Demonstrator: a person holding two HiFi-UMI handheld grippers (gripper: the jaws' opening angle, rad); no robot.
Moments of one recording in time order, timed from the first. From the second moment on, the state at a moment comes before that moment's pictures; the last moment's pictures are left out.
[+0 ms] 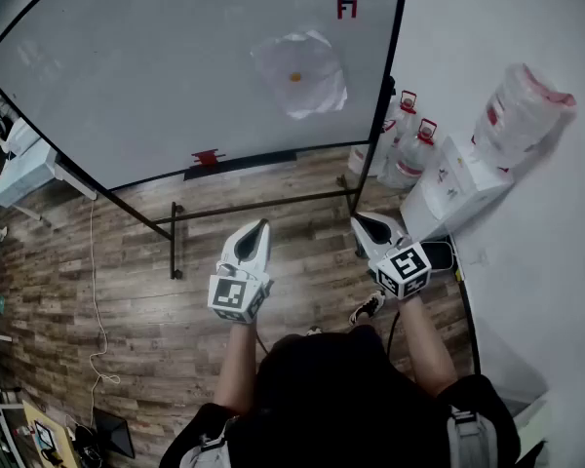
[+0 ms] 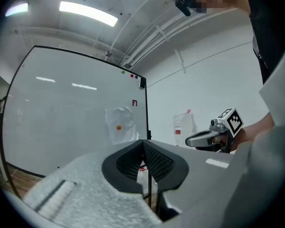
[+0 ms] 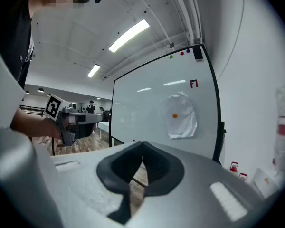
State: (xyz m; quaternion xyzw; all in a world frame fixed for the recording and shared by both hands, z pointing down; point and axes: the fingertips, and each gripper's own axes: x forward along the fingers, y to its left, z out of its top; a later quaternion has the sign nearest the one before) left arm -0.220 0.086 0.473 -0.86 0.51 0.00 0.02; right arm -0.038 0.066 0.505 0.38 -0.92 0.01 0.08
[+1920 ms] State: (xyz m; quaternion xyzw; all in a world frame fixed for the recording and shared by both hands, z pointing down) left arm -0.198 0.019 0.468 -0.85 0.52 -0.01 0.00; right arm -0.016 -0.009 0.517 0.38 -0.92 0.04 0.07
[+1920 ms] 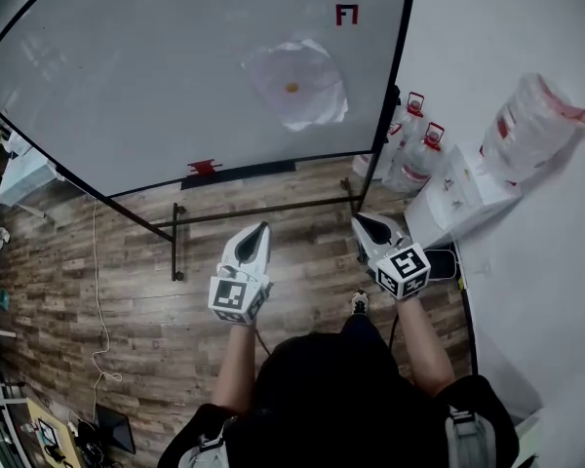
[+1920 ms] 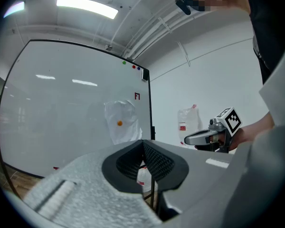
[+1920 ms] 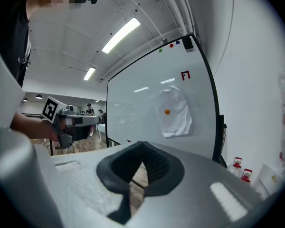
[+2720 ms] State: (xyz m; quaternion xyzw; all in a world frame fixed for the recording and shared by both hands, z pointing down) left arm -0.179 -0.028 0.463 -0.83 0.55 -0.01 -0.01; right arm 0.001 -0.069 0.513 0.34 -0.94 0.04 0.08
